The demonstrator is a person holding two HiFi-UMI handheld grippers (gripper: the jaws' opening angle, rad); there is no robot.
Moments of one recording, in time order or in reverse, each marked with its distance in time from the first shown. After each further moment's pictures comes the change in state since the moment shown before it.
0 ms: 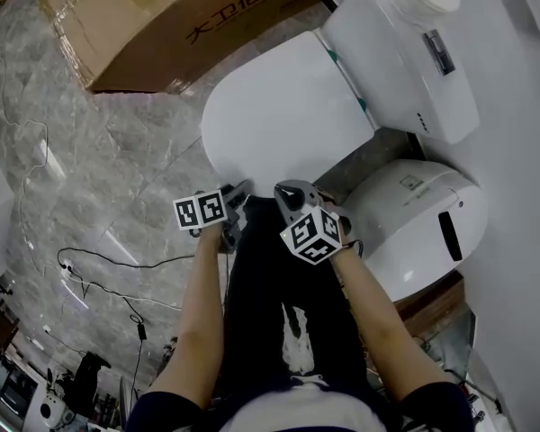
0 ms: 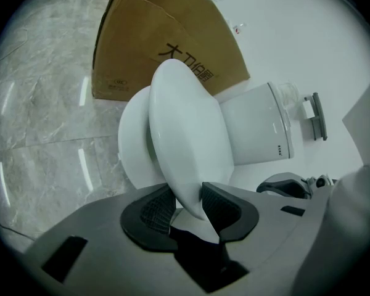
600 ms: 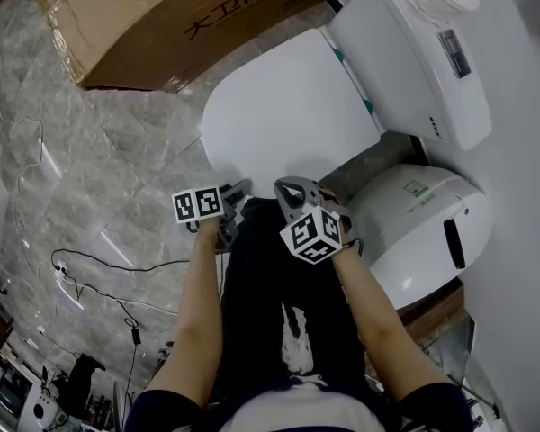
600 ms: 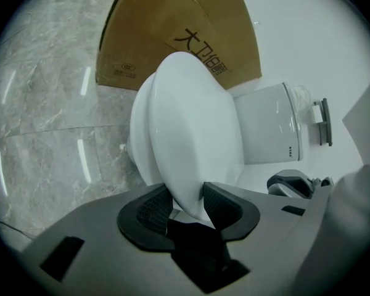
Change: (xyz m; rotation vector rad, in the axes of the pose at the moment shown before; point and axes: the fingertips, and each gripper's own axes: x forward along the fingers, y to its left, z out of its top) left arm 0.033 0.044 -0.006 -0.057 0.042 -0.019; right arm 0.032 -0.013 -0.013 -0.049 -0.023 -0.049
